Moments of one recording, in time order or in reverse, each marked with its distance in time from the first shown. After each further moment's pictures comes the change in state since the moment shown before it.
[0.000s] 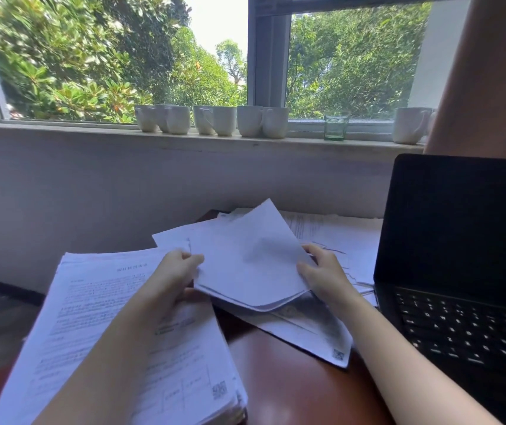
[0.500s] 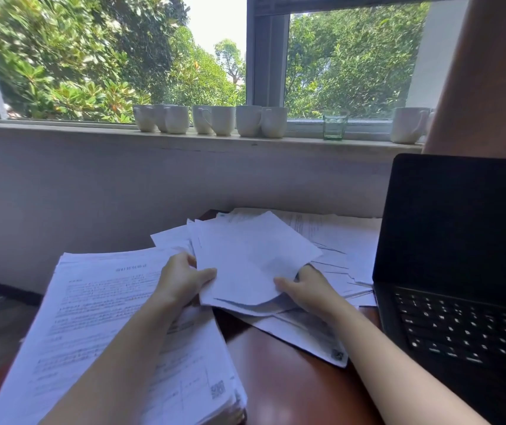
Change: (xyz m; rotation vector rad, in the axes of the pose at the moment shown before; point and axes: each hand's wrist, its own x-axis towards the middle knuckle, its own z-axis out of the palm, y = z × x) left_hand 0.008 -0.013 0.008 0.265 0.146 0.083; right_hand -0.002 0.007 0.015 -0.410 -0.148 0.100
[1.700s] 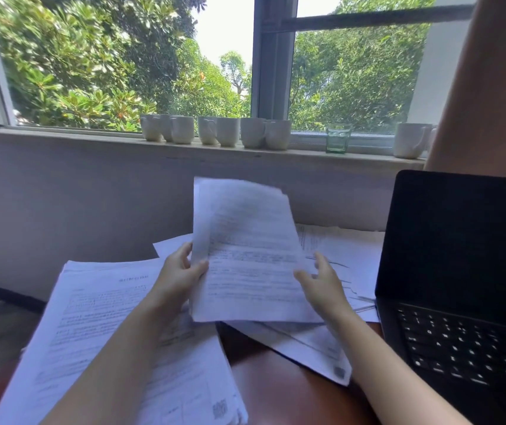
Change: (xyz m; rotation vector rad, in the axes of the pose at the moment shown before) left_hand 0.001 0.006 -0.011 -0.387 -0.106 0.220; right_hand -0.001 -0.009 -0.012 0.273 0.226 0.036
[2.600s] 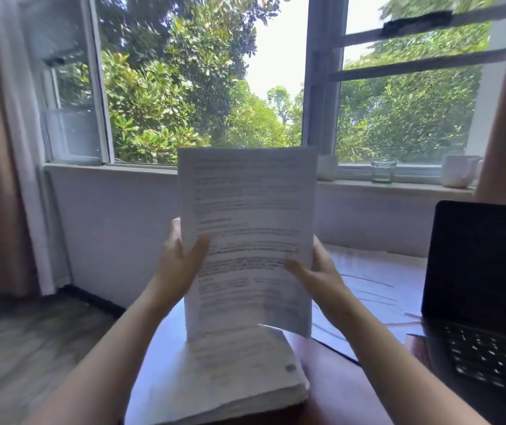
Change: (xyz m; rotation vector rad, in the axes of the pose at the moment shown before) left_hand -0.088 0.088 -0.093 0.077 0.246 0.380; right_hand -0.075 -0.102 0.028 0.596 -0.380 -0.421
